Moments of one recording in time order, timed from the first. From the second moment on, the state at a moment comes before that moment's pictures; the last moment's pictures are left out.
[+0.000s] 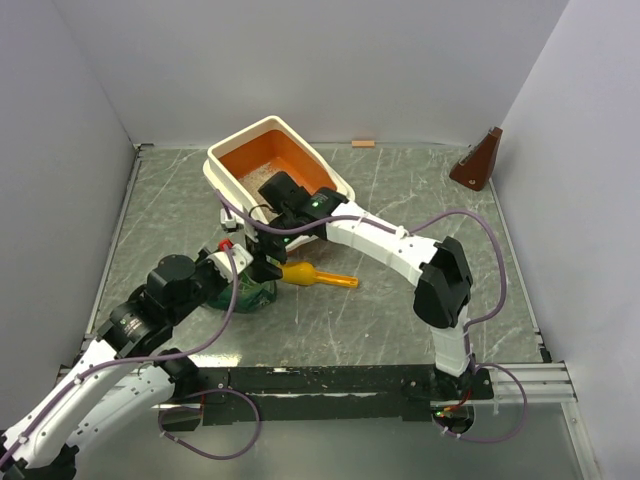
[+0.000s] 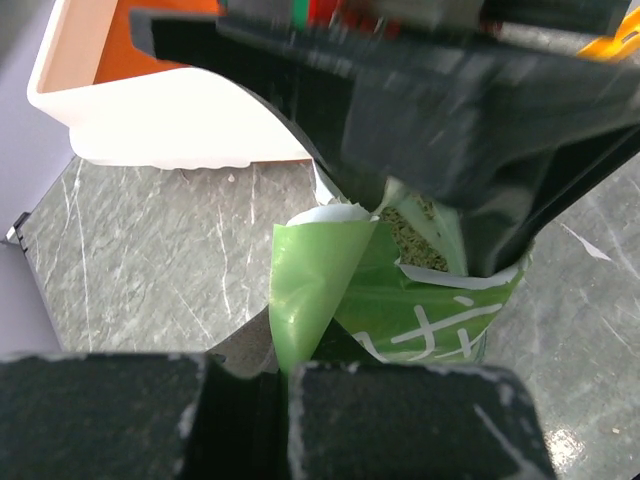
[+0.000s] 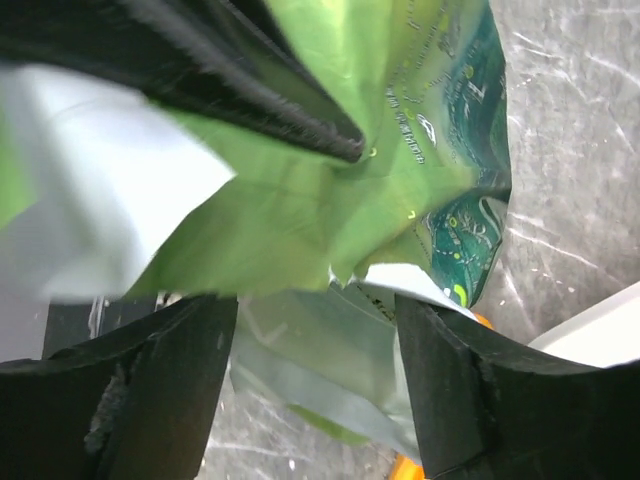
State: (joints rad) left arm -0.67 0.55 0.72 -0.54 -0.14 0.39; right arm 0.93 1.95 1.84 -0.78 -0.70 -0.49
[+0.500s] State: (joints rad) left arm -0.66 0.55 0.72 -0.50 -0.16 0.40; right arm 0.80 1.60 1.56 -0.68 -0.56 -0.37
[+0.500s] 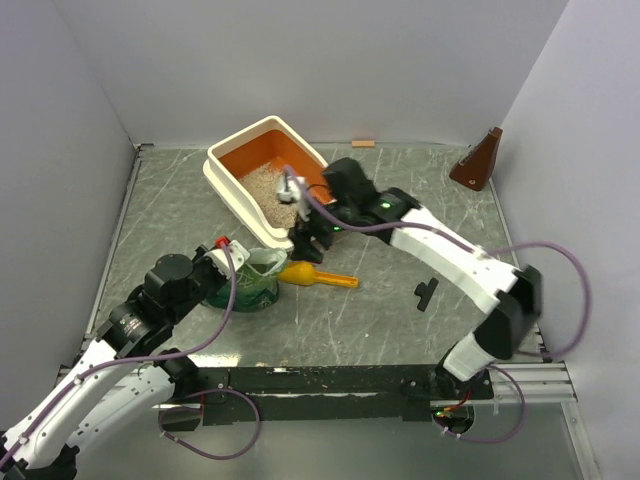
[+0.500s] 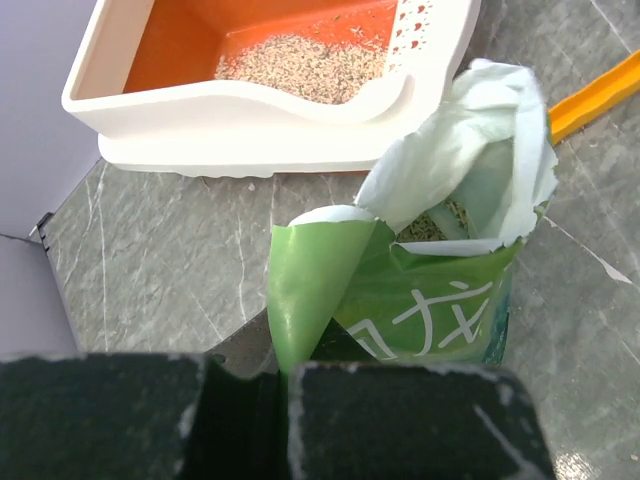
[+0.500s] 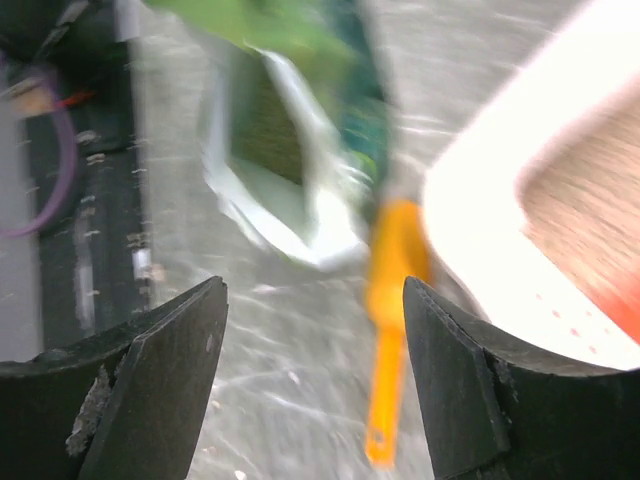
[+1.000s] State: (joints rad) left arm -0.67 0.55 0.72 -0.40 -0.17 0.39; right arm 0.68 1.63 1.22 -0.60 -0.33 -0.39
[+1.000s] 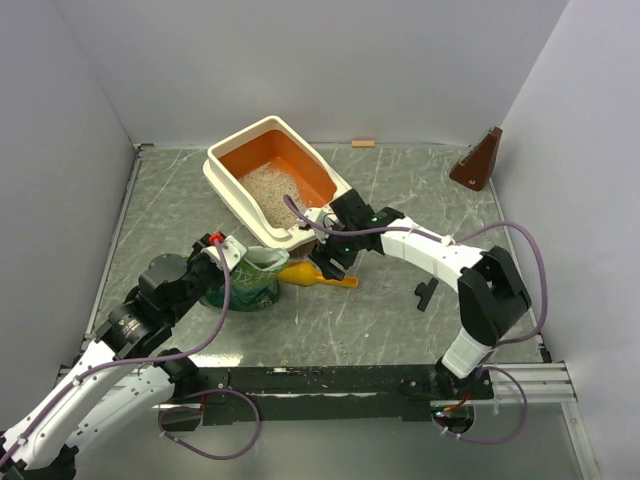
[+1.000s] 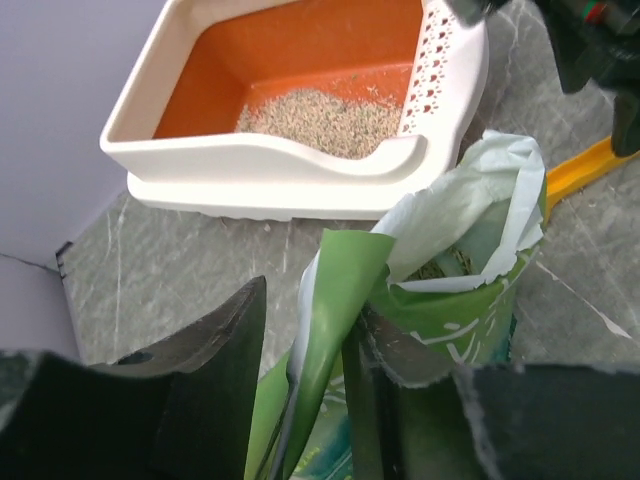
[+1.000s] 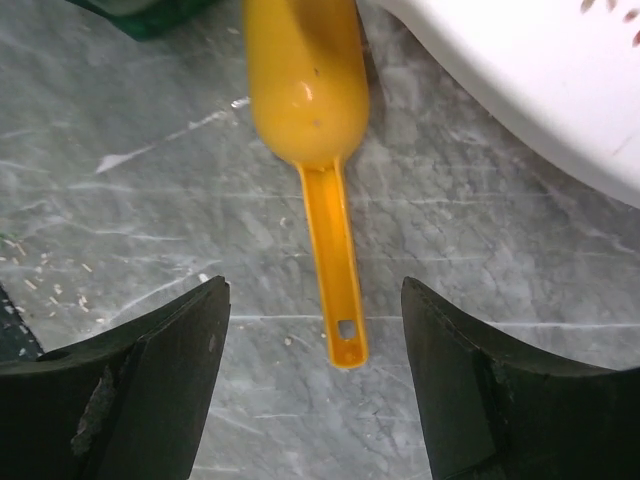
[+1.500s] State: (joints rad) left arm -0.67 0.53 0.76 -0.39 -0.15 0.37; right arm 0.67 1.78 1.21 -0.55 -0.29 -0.39
